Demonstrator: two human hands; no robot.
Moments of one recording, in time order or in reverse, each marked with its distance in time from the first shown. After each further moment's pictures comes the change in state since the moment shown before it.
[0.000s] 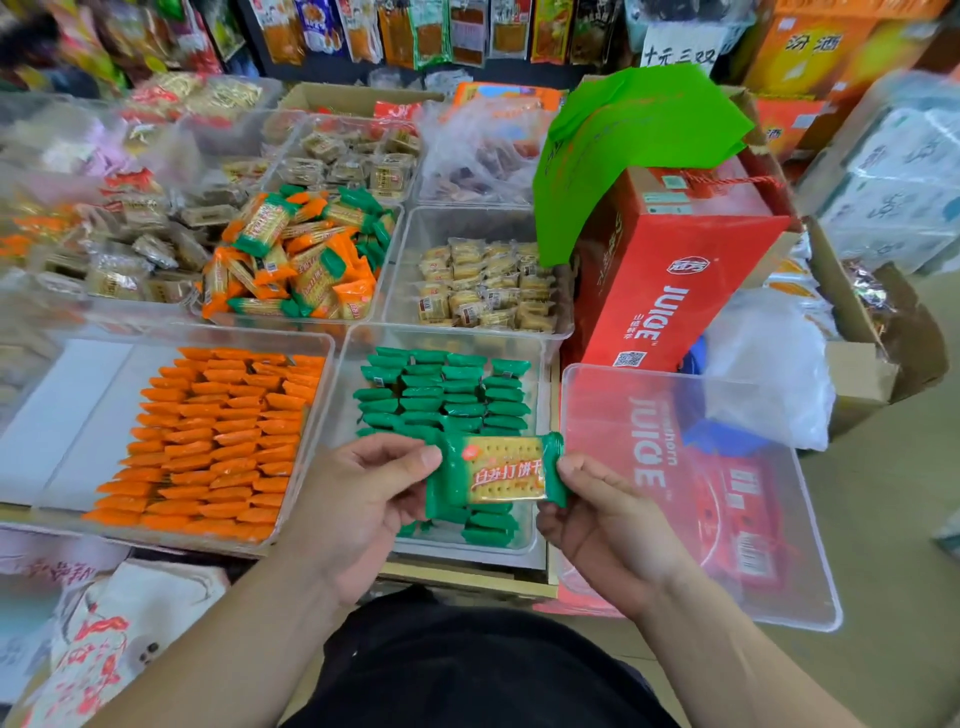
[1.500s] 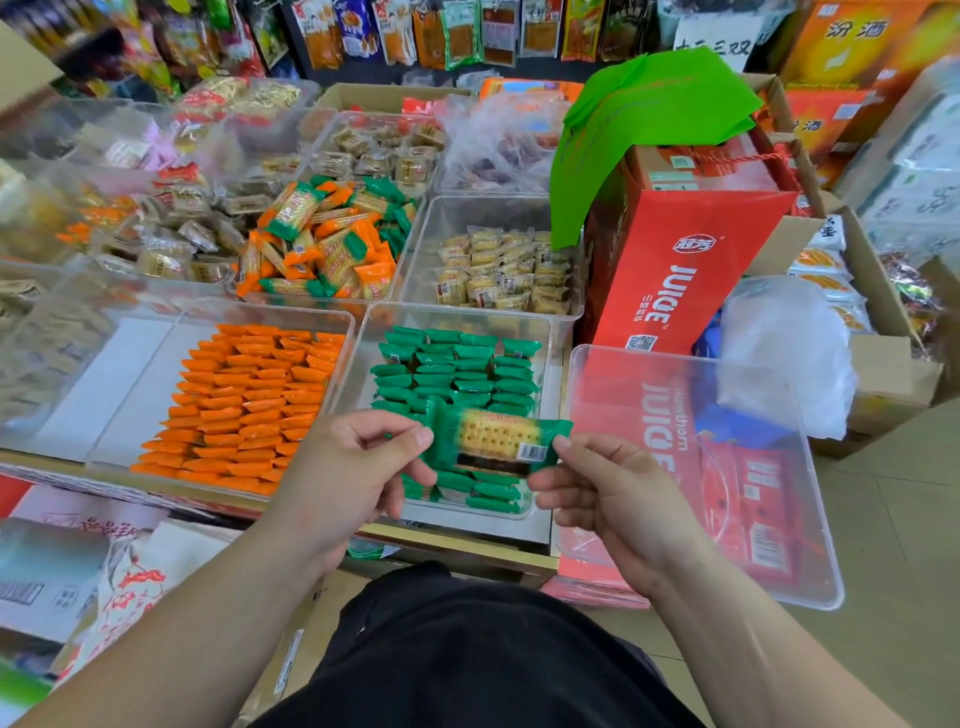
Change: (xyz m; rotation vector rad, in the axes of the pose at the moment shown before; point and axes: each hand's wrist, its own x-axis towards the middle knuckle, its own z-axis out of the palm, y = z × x) left_hand -0.036 -0.001 -0.003 0.474 0.063 0.187; right_hand -0.029 -0.008 -0.007 -0.434 0.101 -0.084
